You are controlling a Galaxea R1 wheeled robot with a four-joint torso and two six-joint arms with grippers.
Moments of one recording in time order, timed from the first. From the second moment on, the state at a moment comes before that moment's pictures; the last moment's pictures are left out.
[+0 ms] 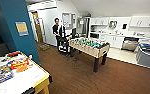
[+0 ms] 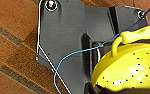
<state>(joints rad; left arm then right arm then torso) 1.60 3.01 -2.74 0.04 -0.17 -0.10 -1.61 2.88 -2.60 -0.32 0.22 0.45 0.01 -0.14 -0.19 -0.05</state>
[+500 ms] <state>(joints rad) 1.60 3.01 -2.74 0.04 -0.17 -0.10 -1.61 2.90 -2.62 -0.32 0.22 0.45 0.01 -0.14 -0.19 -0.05</state>
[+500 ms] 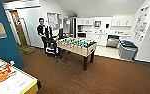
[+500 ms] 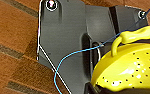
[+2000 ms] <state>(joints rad) 1.60 3.01 -2.74 0.04 -0.17 -0.10 -1.61 2.90 -2.62 -0.33 0.22 0.45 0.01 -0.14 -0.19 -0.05</state>
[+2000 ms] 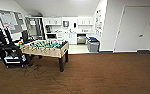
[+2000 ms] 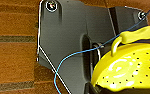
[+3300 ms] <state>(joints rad) 1.60 3.01 -2.74 0.04 -0.17 -0.10 -1.61 2.90 -2.62 -0.34 0.22 0.45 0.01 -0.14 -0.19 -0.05</state>
